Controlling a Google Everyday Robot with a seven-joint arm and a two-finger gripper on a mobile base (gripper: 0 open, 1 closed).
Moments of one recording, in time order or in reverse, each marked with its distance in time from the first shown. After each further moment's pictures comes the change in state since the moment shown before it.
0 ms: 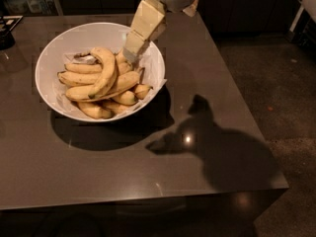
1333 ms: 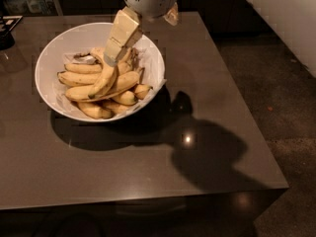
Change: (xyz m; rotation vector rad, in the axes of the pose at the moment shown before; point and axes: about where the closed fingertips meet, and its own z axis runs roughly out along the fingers) arm -0.031 0.016 0.031 -0.018 0.030 0.042
